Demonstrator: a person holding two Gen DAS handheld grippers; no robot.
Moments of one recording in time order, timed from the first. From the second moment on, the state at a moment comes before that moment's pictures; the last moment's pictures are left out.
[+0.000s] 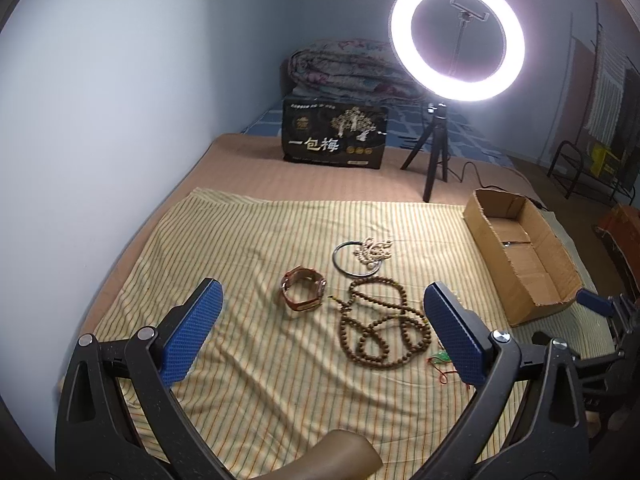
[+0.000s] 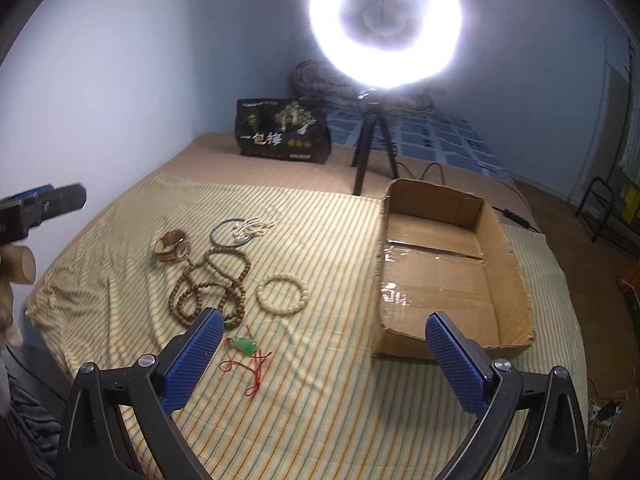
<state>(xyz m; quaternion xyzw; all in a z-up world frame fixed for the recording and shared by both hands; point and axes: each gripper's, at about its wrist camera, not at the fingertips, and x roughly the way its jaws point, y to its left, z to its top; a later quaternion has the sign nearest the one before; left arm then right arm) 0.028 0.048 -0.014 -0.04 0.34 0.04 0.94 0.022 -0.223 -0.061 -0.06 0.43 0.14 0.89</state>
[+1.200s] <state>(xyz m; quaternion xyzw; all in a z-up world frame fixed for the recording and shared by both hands) 0.121 0.101 -0.086 -0.07 0.48 0.04 0.87 0.039 -0.167 -0.152 -0.09 0.55 0.27 0.78</state>
